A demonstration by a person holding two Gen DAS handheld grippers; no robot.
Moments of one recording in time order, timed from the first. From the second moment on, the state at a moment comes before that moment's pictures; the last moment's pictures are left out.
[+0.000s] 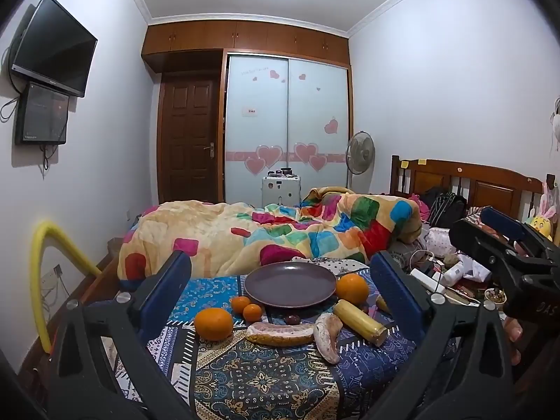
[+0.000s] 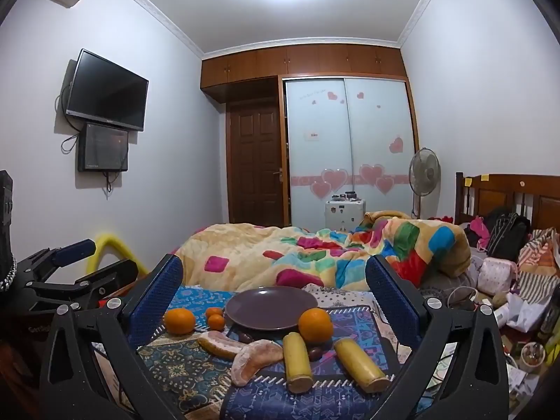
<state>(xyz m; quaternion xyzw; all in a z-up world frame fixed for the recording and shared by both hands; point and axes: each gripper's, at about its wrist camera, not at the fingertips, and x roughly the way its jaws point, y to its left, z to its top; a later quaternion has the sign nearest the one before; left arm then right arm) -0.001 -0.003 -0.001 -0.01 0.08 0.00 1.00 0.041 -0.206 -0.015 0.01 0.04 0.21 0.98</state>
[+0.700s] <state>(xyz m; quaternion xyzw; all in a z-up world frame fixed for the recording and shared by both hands) -0.003 -0.004 -0.002 -0.01 0.08 0.01 1.00 0.040 -0.204 -0.014 0.00 0.04 0.21 0.98</state>
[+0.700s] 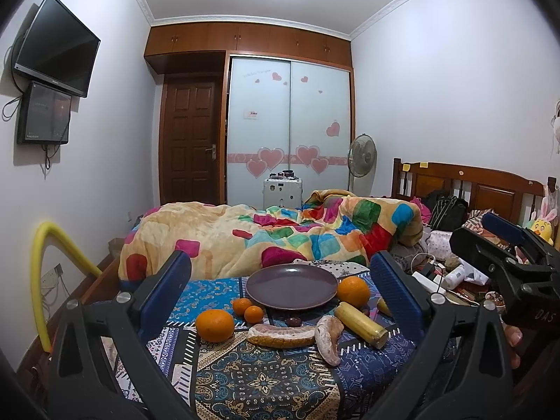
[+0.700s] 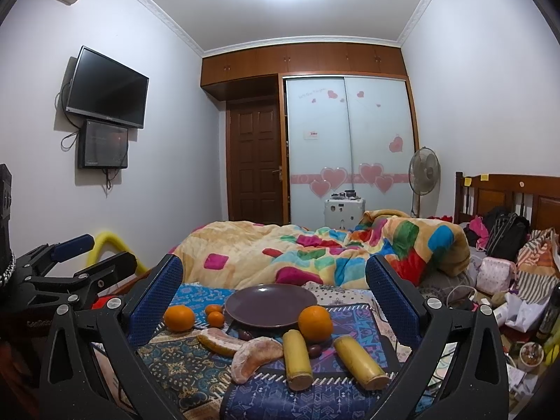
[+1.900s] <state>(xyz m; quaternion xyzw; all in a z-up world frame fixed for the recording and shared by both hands) 0.002 -0.001 -0.002 -0.02 0.08 0.02 1.00 0.042 -0.199 -0.016 0.01 0.04 0.22 0.98</state>
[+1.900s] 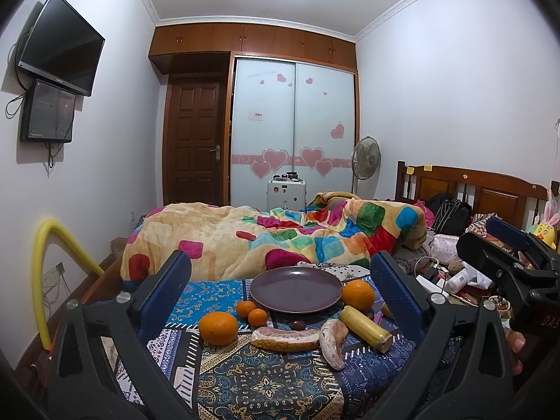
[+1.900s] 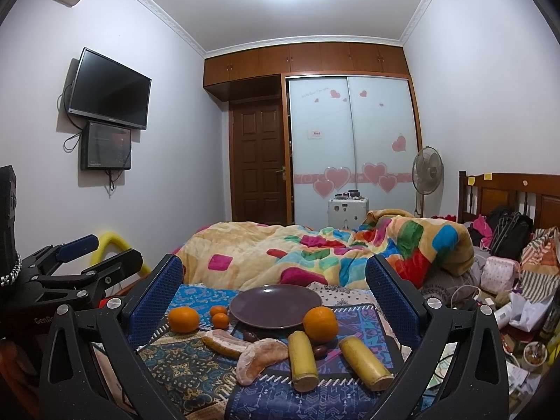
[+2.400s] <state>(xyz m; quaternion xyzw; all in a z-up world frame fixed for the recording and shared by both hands) 0.005 0.002 -0.002 -0.03 0.08 0.02 1.00 0.047 -0.194 -0.019 0.00 0.05 0.22 0.97</state>
